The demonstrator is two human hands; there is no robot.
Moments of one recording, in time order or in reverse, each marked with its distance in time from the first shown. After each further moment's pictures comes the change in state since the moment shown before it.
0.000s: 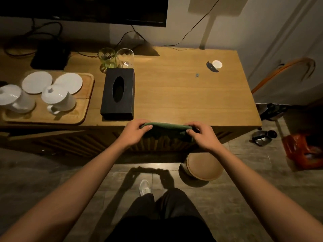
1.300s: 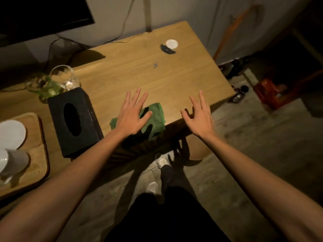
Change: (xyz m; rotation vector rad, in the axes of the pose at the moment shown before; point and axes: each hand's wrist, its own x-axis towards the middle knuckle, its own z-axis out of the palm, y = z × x) left_hand 0.138 0.053 0.043 0.530 -0.180 0.407; right_hand 0.015 0.050 -0.019 -0.209 0.488 0.344
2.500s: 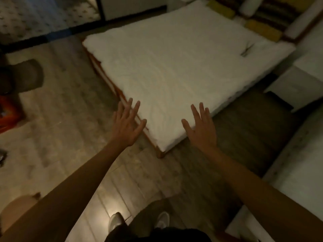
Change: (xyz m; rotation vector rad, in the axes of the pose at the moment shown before) left_hand -0.562 0.580 0.361 0.122 -0.633 1.578; right_hand -0.954 0.239 -0.086 -0.025 0.941 1.559
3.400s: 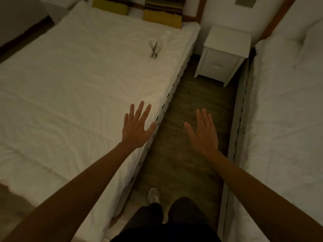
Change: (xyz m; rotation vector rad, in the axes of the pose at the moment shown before) left_hand 0.414 0.408 0.249 -0.015 -0.278 0.490; right_hand 0.252 0.408 -0.143 -0.006 0.123 0.572
